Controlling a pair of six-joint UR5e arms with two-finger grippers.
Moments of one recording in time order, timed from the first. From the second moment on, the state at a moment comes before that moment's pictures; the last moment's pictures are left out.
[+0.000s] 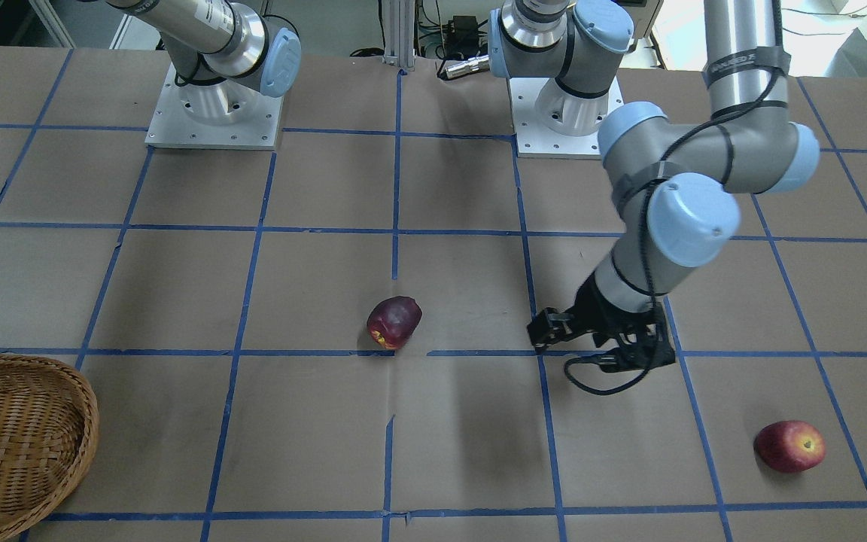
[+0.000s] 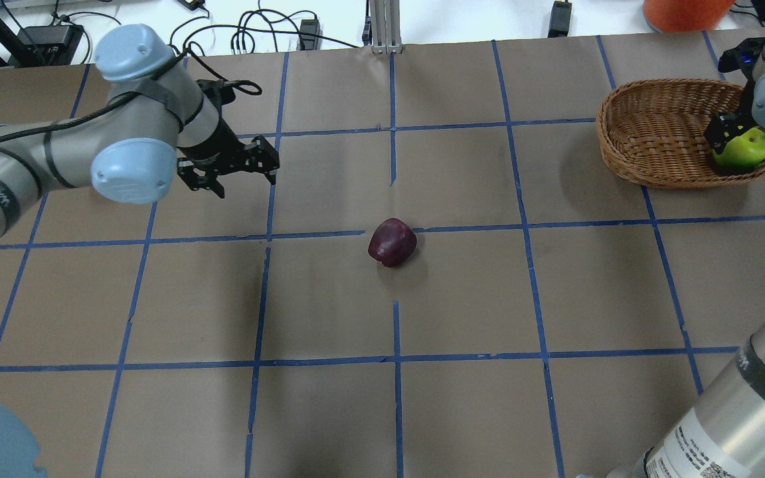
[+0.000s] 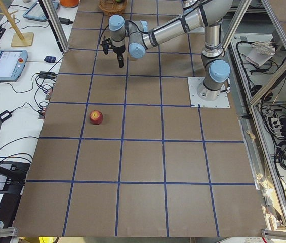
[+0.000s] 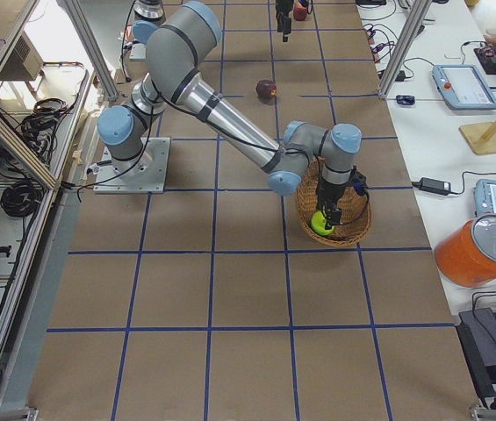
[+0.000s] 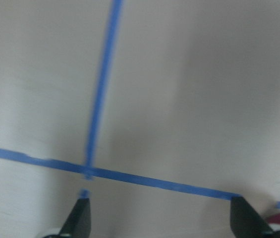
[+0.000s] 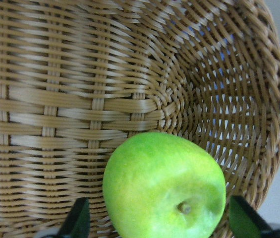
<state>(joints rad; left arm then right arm) -1.46 -1.88 -1.75 -1.06 1.45 0.01 1.10 -0.96 1.44 -2.16 -1.83 -0.61</state>
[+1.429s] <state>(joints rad) -1.10 -2.22 -1.46 -0.89 1.57 0.77 1.81 -1.17 1.48 -1.77 -1.58 0.68</state>
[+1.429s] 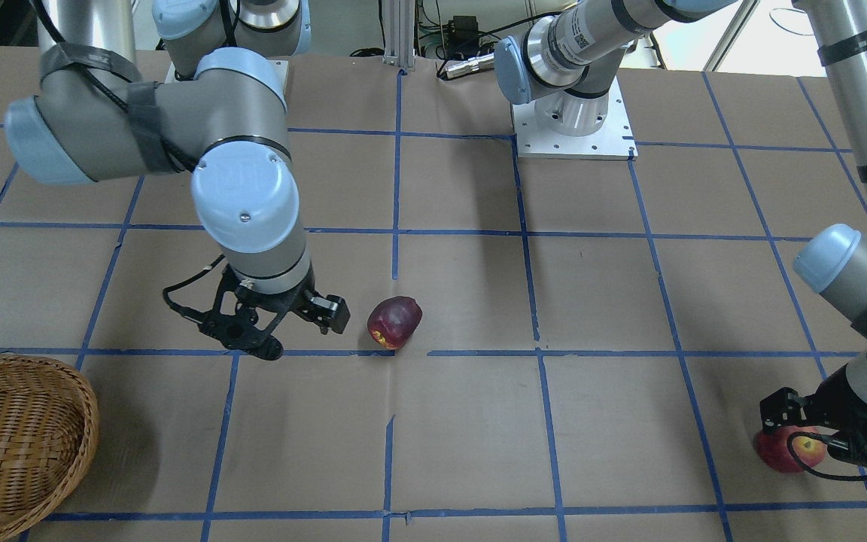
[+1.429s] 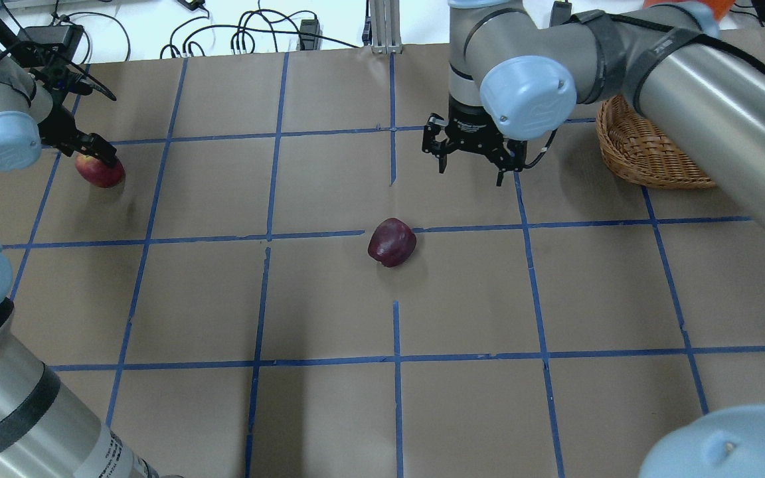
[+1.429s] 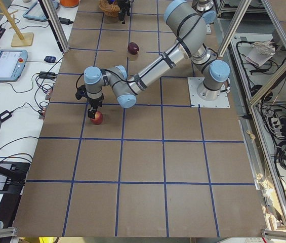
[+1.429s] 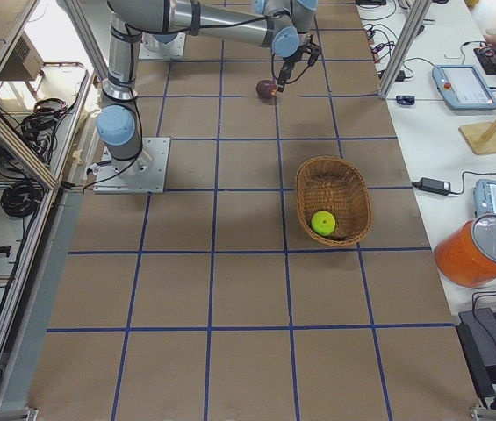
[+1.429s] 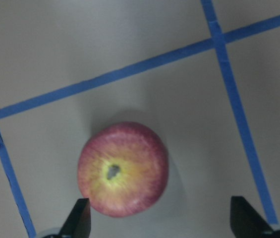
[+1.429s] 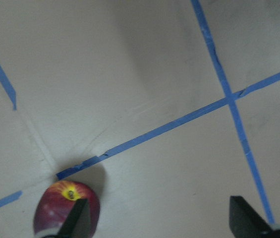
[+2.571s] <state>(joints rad) -1.13 -2.11 -1.51 -1.12 1.58 0.59 1.96 -1.02 1.56 -1.94 -1.49 1.01</state>
